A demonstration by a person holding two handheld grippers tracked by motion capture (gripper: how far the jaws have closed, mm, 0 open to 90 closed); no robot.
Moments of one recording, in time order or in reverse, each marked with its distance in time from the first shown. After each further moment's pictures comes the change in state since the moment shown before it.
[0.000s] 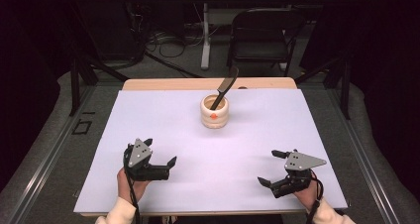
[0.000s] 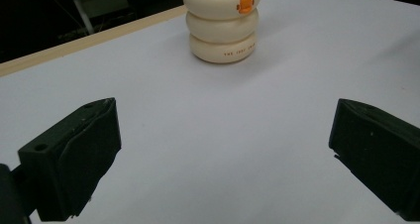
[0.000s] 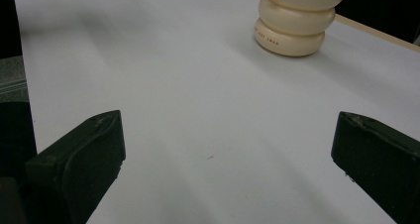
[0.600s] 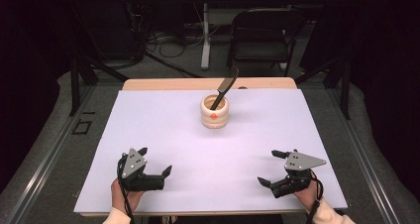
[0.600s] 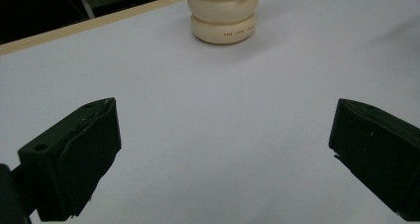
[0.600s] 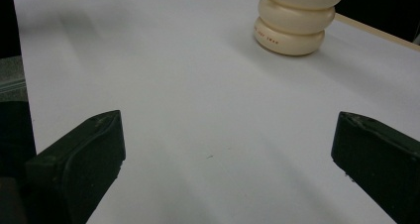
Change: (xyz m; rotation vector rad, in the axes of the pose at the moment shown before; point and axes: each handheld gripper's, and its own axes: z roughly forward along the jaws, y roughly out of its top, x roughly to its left) left arm -0.004 -0.019 -0.019 0.018 0.012 -0.018; right arm 0.000 0.000 0.000 0.003 -0.002 0.002
